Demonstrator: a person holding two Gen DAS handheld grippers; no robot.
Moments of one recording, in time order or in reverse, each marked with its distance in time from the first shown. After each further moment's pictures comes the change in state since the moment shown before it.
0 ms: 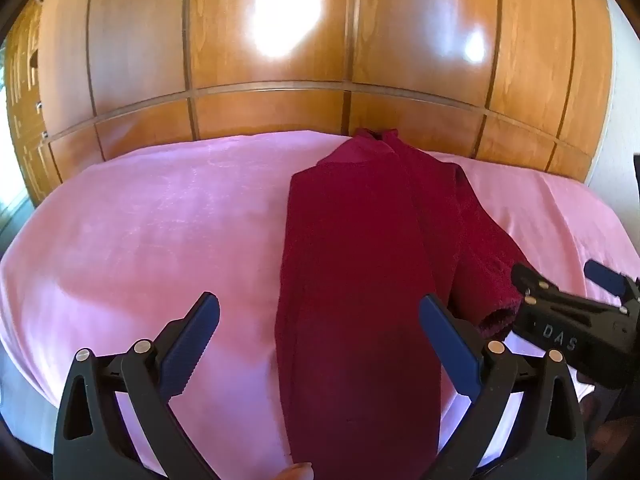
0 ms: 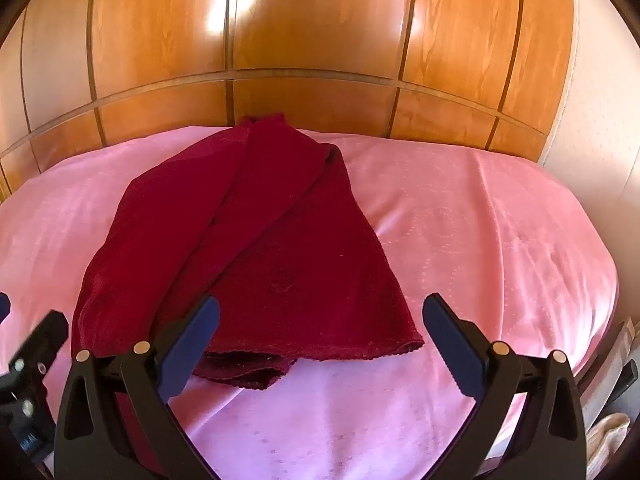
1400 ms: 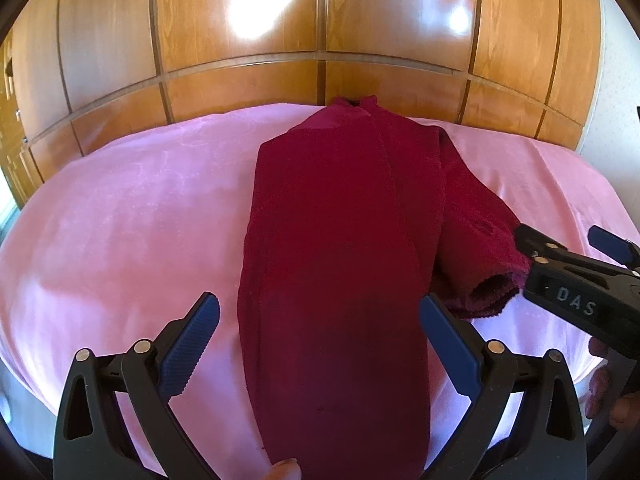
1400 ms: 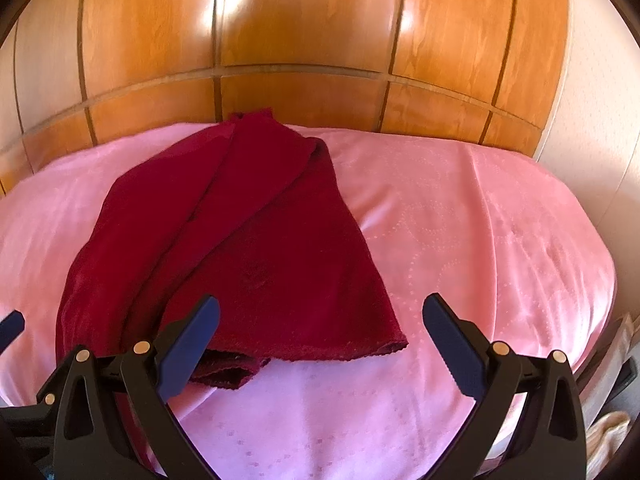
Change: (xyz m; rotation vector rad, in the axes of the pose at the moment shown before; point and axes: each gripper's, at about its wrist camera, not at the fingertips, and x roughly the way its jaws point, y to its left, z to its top) left arm 0.022 -0.026 -0.013 0.074 0.088 -0.014; right arm 0.008 -0.022 0.006 0.026 0.020 -0.008
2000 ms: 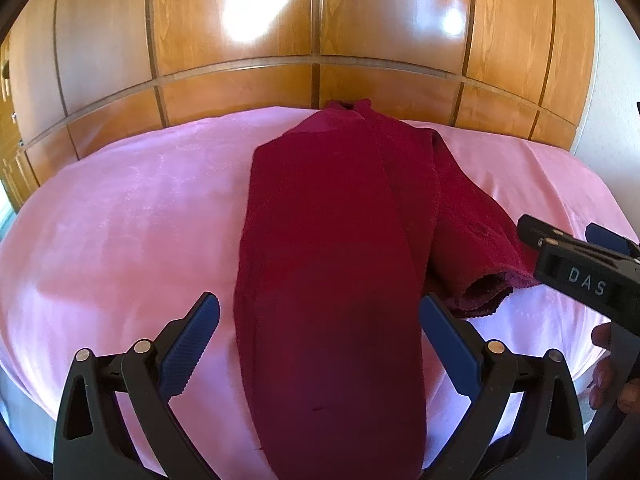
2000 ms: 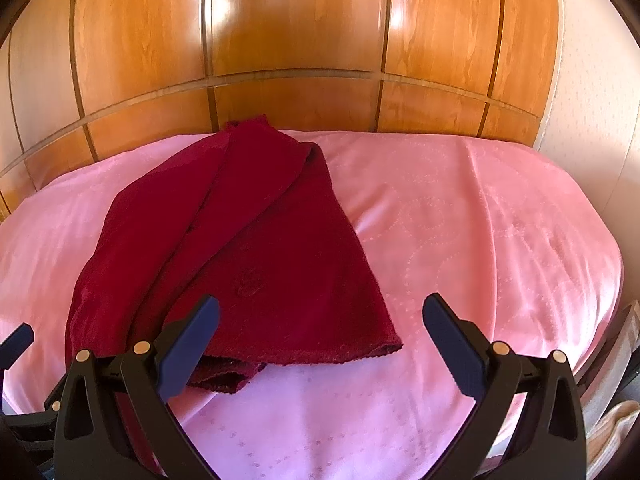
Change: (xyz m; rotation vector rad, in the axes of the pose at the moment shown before) left arm -0.003 0.001 -0.002 0.006 -0.009 -0.033; right arm -0.007 -0.012 0.000 0.048 -0.021 0.026
